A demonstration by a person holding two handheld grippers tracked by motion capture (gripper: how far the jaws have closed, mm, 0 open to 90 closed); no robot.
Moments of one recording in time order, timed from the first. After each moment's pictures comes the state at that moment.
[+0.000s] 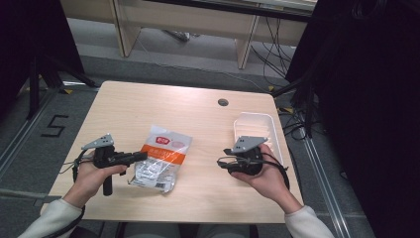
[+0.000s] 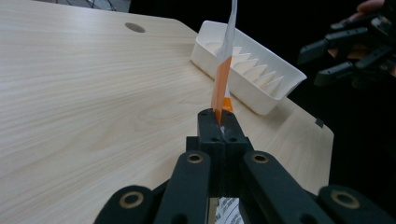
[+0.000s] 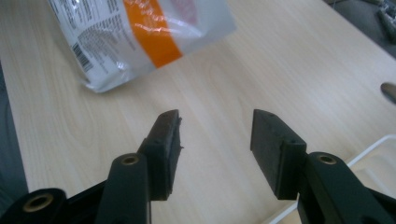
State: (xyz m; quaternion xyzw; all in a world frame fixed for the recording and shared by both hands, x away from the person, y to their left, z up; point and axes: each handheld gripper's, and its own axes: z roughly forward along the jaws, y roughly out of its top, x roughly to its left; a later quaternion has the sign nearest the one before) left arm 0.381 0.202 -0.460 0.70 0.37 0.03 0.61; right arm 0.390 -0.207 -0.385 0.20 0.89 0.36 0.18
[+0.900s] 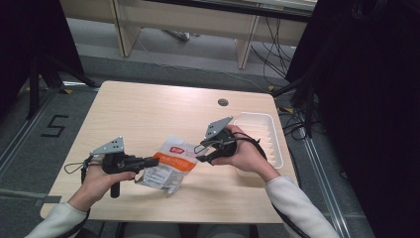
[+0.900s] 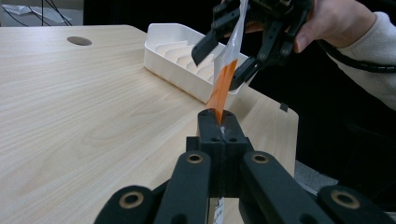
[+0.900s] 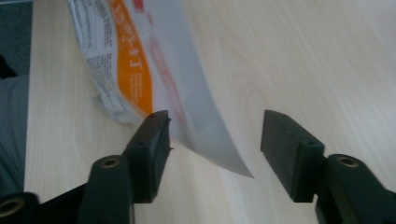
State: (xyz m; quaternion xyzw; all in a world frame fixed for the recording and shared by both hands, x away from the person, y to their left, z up) left arm 0.369 0.176 -0.447 0.73 0.29 0.01 0.62; right arm 0.445 -0.147 -0.395 0.11 0.94 0.31 0.07
